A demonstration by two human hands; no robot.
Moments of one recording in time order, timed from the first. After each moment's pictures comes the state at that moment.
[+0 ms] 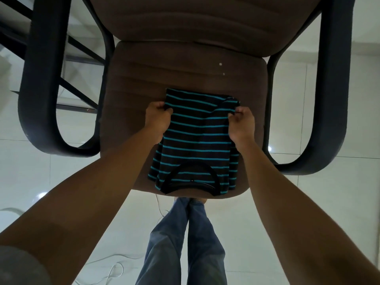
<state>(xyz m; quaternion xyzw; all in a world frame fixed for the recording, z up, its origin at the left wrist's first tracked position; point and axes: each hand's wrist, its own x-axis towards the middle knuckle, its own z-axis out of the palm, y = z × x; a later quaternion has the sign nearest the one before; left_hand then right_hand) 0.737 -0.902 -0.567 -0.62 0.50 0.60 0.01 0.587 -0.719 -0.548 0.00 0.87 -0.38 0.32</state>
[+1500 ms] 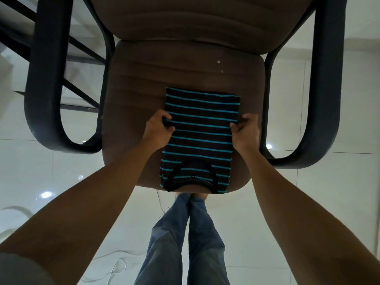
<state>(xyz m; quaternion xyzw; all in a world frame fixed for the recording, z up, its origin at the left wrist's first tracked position) 0.770 -0.876 -0.551 -0.50 0.70 0.49 0.11 0.598 -0.678 -0.547 -0.02 0.90 -0.32 0.30</state>
